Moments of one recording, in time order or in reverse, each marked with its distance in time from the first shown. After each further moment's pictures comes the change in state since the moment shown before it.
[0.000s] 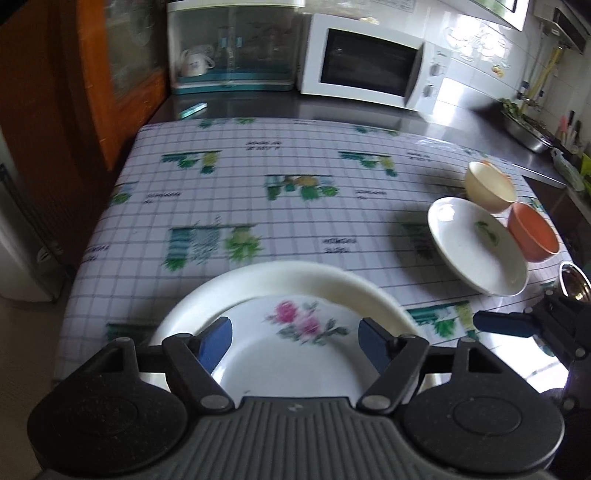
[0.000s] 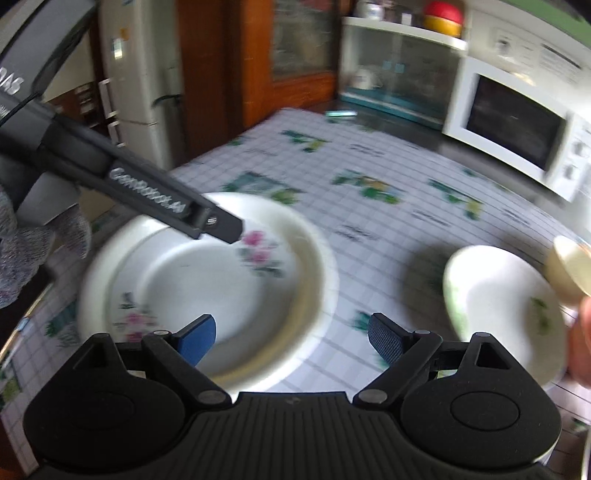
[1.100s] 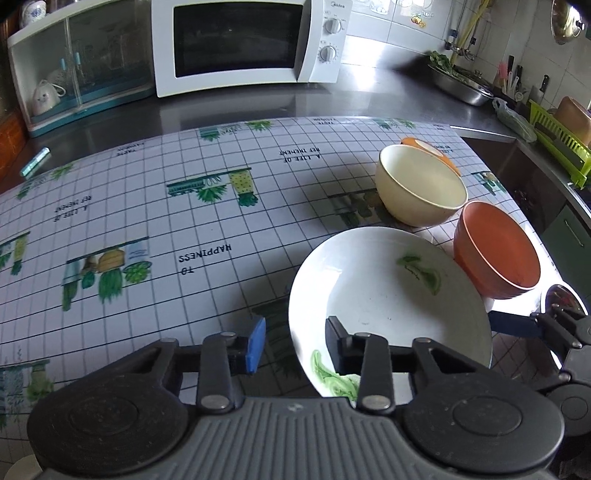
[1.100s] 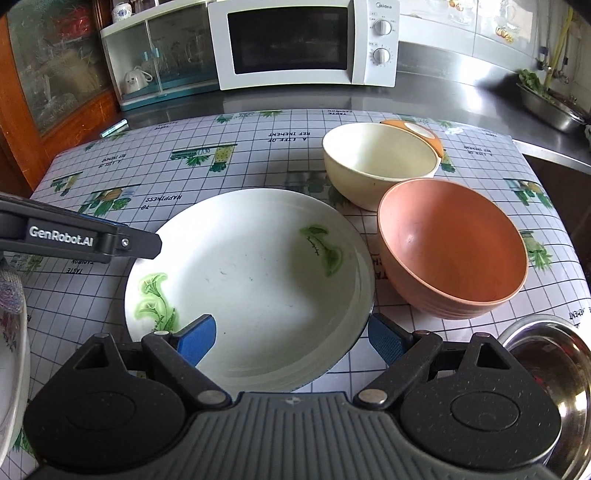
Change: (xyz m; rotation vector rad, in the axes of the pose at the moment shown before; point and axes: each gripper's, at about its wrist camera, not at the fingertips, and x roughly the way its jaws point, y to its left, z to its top) left arm 0.141 -0.141 0.090 0.201 0.070 -0.168; right arm 0.029 -0.195 -0.036 0.463 0.053 -0.303
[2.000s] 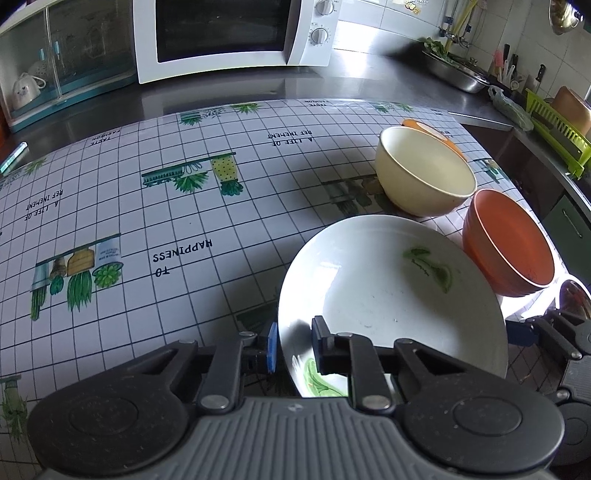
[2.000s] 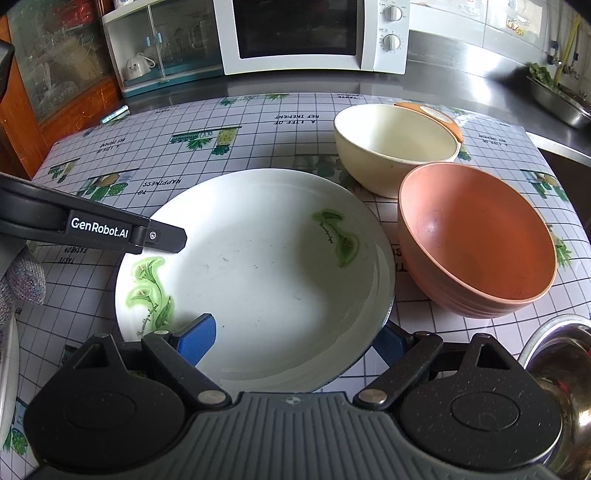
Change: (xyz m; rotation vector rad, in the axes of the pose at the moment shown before) left arm 0.030 0.001 0.005 0.012 0.031 -0.025; right arm 0.018 0.002 -0.002 -0.019 0.034 0.018
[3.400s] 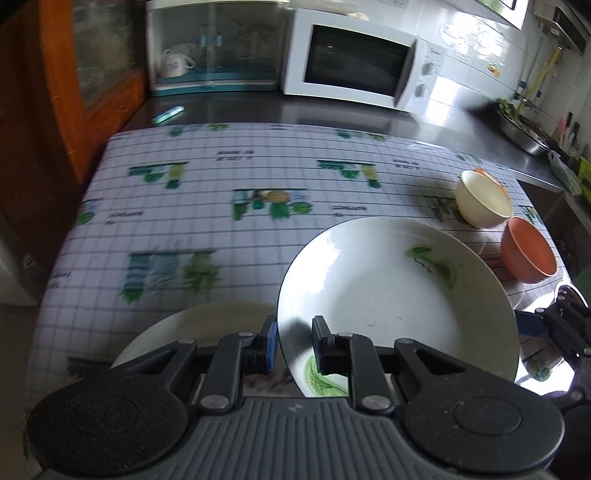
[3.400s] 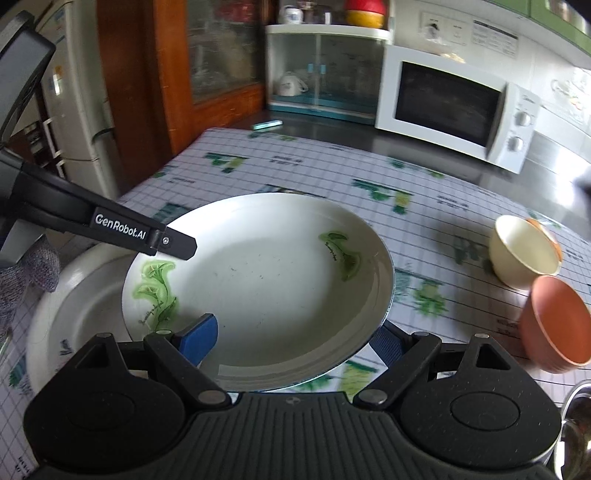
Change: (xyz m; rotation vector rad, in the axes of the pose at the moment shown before) left arm -0.160 0.081 -0.106 -0.243 -0.089 0.183; right arm -0.089 0.138 -0.021 -0.321 -0.114 0.207
